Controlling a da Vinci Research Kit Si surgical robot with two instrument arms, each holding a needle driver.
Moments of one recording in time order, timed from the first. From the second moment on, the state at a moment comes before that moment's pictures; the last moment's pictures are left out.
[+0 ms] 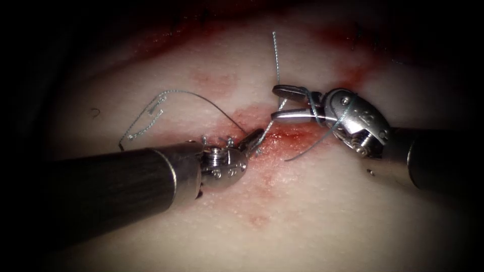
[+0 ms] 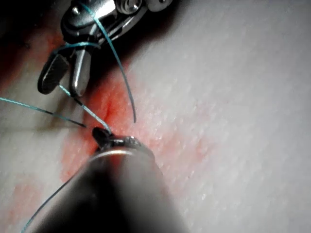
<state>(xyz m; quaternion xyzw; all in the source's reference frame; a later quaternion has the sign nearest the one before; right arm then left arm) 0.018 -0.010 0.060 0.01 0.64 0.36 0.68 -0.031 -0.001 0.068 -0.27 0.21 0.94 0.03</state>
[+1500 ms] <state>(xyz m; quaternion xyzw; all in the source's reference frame) 0.020 -0.006 0.064 0.00 0.42 0.66 0.62 -0.031 0.006 0.070 -0.24 0.19 0.95 0.07</state>
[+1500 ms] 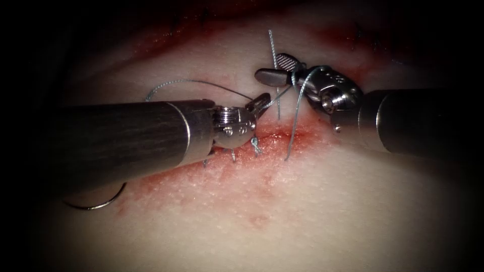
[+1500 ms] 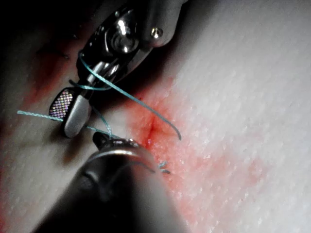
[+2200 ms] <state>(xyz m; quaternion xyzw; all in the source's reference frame) 0.022 -0.007 0.065 -0.04 0.38 0.67 0.63 -0.030 0.006 0.070 -0.24 0.20 0.95 0.07</state>
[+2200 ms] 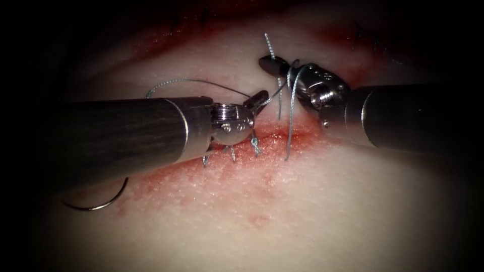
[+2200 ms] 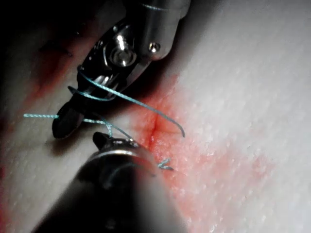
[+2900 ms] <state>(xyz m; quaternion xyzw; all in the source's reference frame) 0.019 -0.016 0.063 -0.09 0.50 0.58 0.64 -0.027 0.012 0.073 -0.21 0.19 0.95 0.08</state>
